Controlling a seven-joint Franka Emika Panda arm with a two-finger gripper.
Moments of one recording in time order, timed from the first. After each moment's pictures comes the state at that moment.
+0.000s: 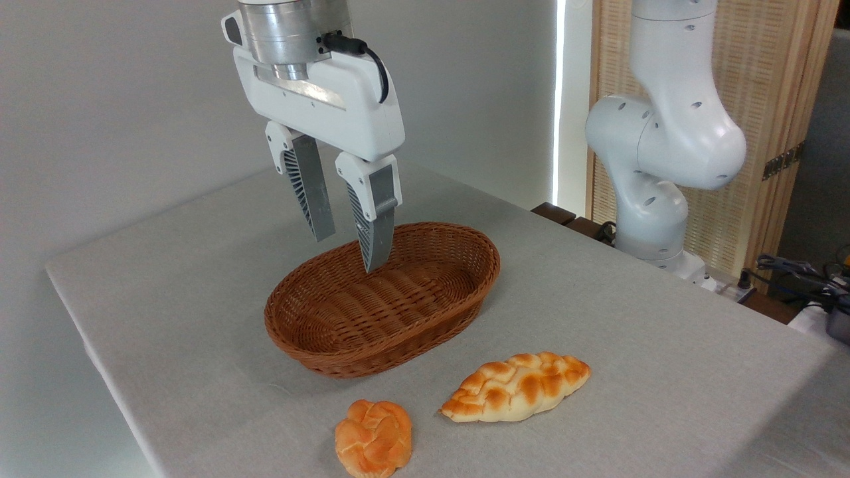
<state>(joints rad) -0.04 0.02 0.04 -1.57 -0.03 1.59 0.73</state>
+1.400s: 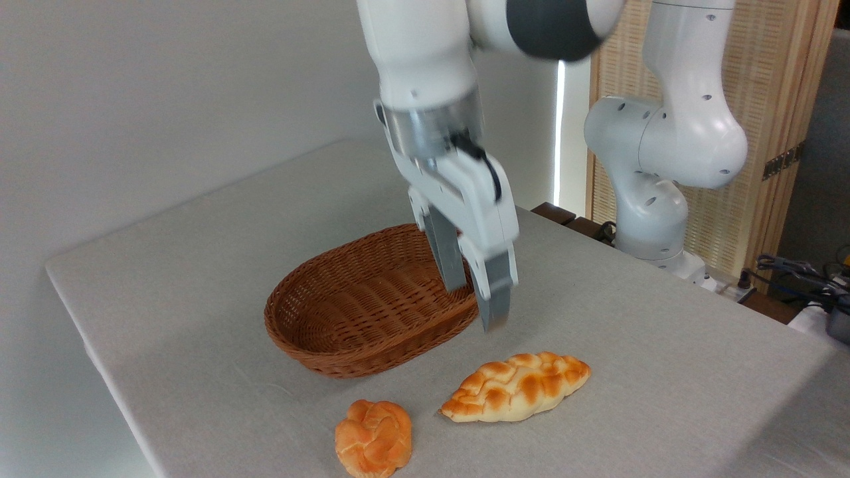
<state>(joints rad) 0.01 -0.23 0.11 -2.09 0.06 1.79 1.14</state>
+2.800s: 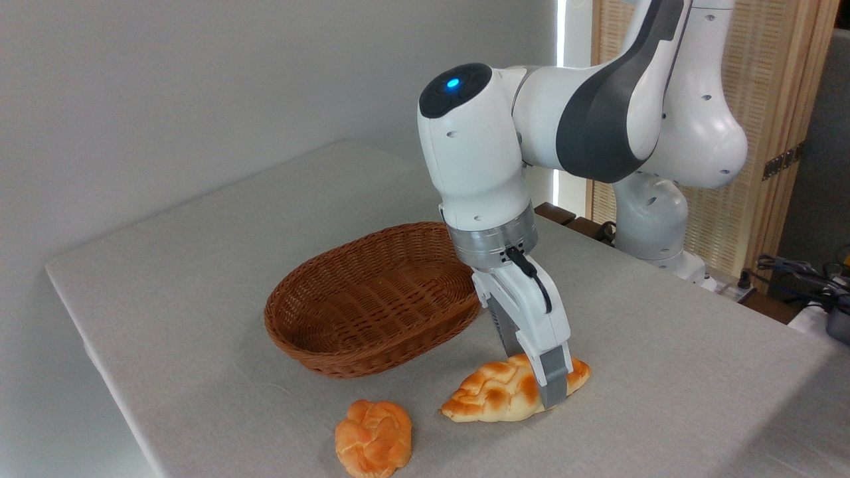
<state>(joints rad) 0.01 -0.22 0.19 -2.36 0.17 2.03 1.23</state>
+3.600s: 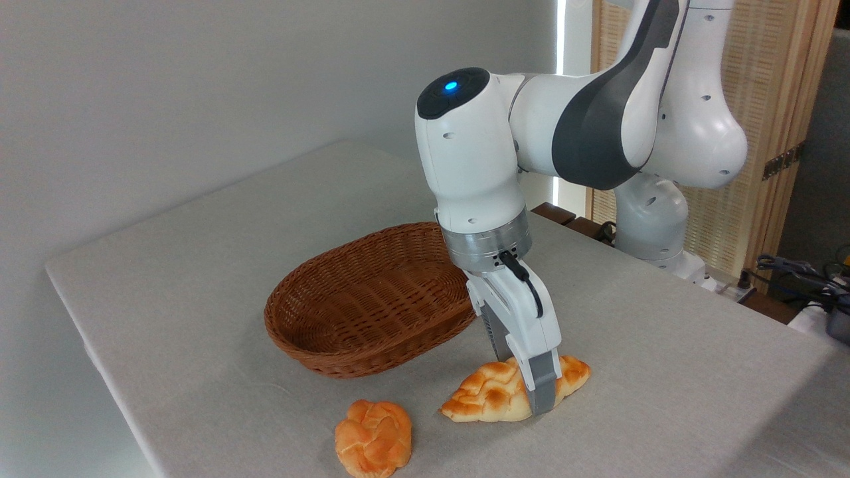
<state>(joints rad) 0.00 -0.21 0.19 -2.37 0.17 2.08 1.23</state>
